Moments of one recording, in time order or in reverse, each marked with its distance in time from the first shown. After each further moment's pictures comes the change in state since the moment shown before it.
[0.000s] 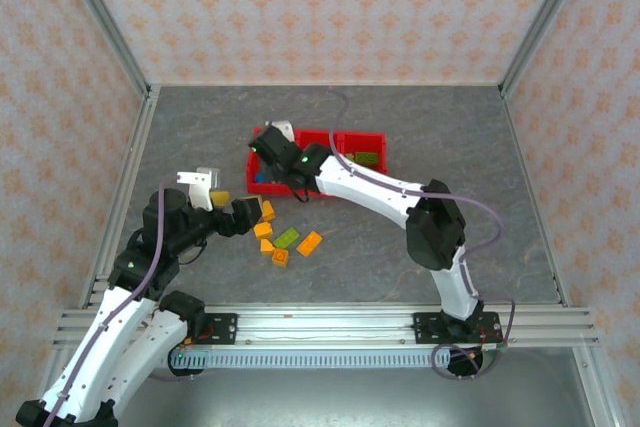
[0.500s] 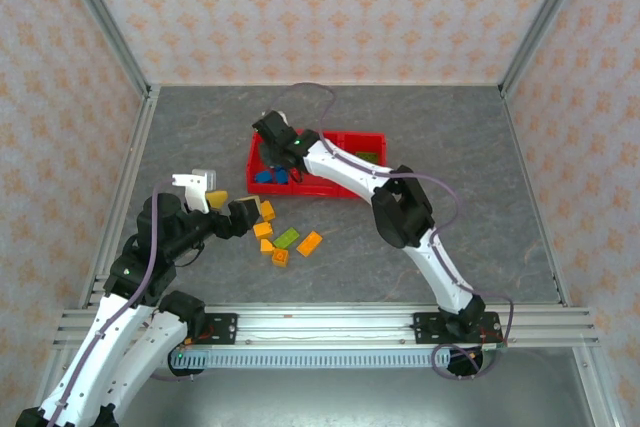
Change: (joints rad) left arm 0.000 -0.035 0.000 0.000 -0.001 0.000; right arm -0.118 0.306 0.222 0.054 -0.142 -0.143
